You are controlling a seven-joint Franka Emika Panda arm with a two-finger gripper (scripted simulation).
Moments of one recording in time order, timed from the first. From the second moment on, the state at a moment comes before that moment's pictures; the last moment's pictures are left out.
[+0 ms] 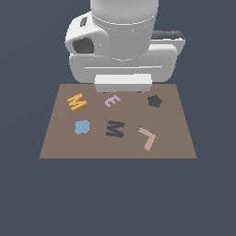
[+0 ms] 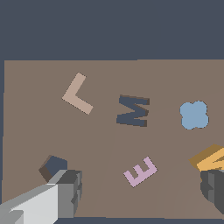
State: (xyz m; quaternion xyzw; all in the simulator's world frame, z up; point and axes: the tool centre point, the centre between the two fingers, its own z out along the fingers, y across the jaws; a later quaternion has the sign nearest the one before) arm 0.000 0.010 0.167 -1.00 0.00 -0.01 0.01
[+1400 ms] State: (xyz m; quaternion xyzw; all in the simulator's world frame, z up) arm -0.011 -0.102 0.091 -0.95 0.32 0.00 0.00
